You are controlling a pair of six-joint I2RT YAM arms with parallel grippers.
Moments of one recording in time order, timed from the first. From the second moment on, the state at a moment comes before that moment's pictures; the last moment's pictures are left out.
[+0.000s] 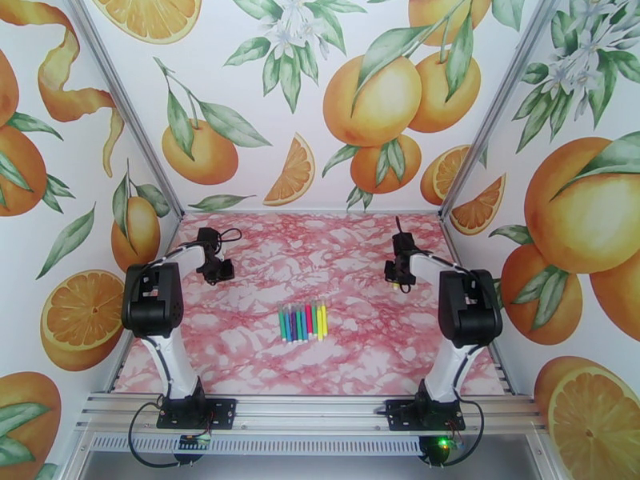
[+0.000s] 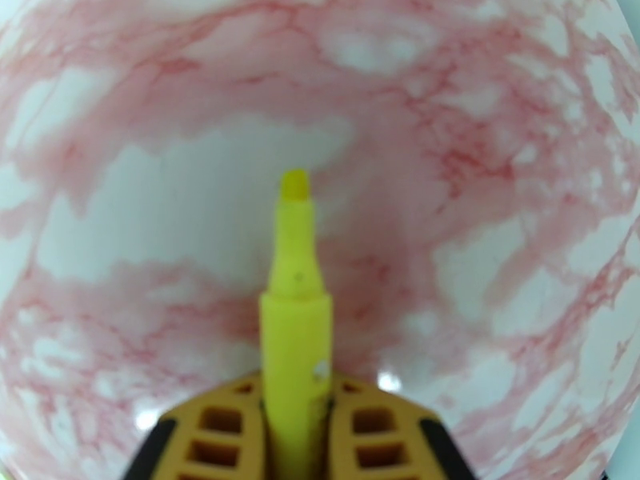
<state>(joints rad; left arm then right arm) 0.05 1.97 1.30 -0.62 0.13 -0.15 0.04 1.91 1.18 -0.47 0.11 0.27</state>
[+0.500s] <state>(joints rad) 0.07 1.97 1.30 -0.62 0.16 -0.15 0.03 1.91 1.18 -0.49 0.13 0.26</state>
